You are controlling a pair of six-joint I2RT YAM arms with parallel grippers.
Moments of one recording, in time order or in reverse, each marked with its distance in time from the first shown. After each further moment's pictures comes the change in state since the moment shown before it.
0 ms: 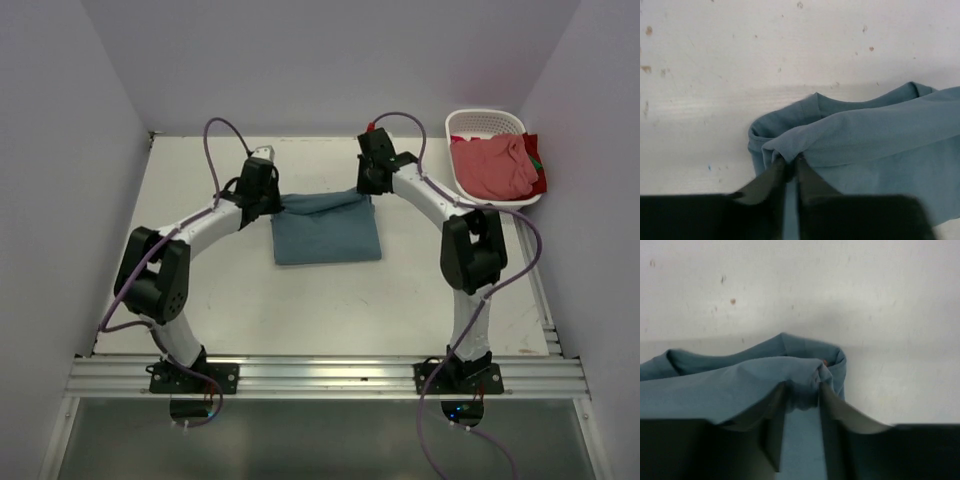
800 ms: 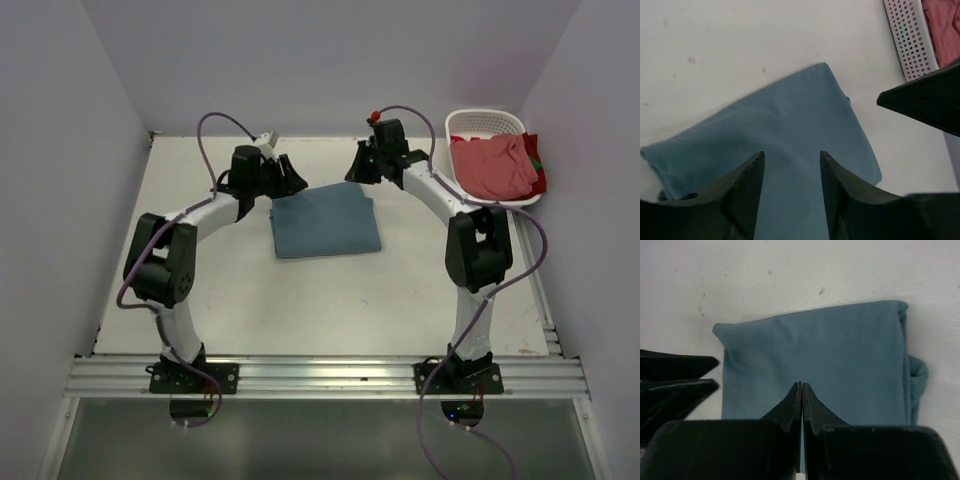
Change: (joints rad) left arm 0.091 0.107 0.079 0.295 0.417 -0.042; right arm -0.072 0.016 0.028 0.183 -0.355 0.055
